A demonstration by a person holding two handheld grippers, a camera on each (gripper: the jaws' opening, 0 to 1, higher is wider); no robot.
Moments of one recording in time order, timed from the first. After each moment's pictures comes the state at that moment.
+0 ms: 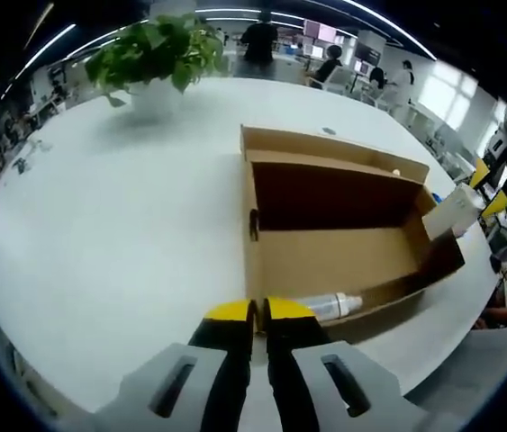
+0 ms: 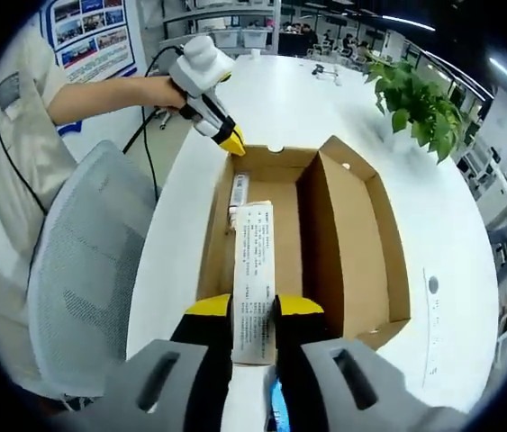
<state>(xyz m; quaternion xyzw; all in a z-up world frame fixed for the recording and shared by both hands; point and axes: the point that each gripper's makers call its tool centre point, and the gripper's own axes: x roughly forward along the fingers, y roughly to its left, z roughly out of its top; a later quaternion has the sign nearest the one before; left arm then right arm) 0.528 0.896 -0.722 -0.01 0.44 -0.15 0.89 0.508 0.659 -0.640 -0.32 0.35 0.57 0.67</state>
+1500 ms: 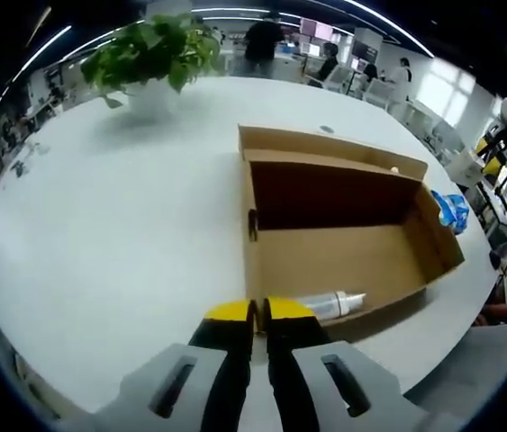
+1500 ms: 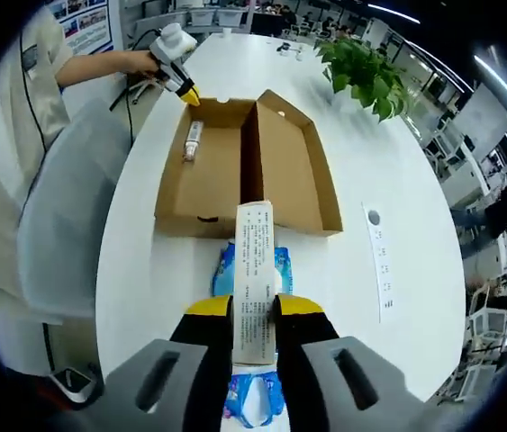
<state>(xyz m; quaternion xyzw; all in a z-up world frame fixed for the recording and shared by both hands) 0.530 0.896 -0.723 -0.01 0.44 -0.15 0.89 0.546 0.501 -0.620 -0.37 0.37 0.50 0.69</state>
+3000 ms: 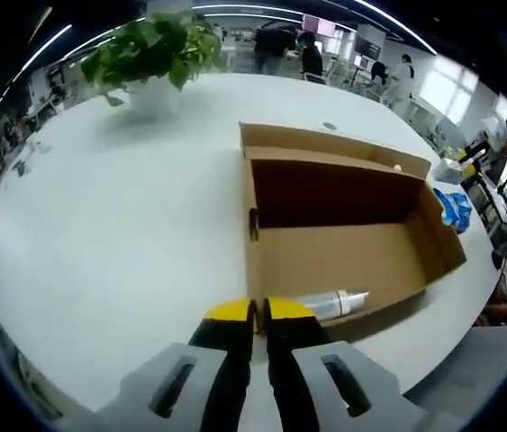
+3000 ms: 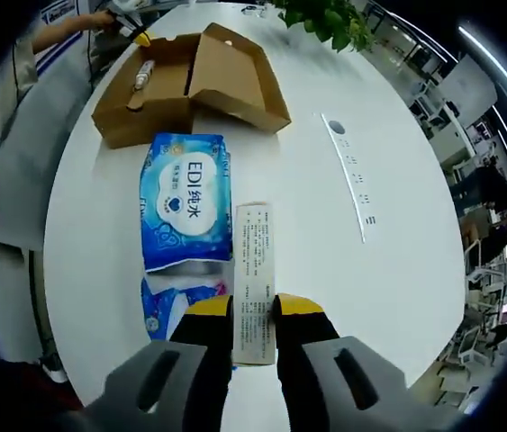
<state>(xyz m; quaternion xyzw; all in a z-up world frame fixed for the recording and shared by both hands) 0.534 0.895 -0.724 0.00 0.45 -0.14 0.88 0.601 0.364 -0.696 -0.39 0.43 0.43 0.69</state>
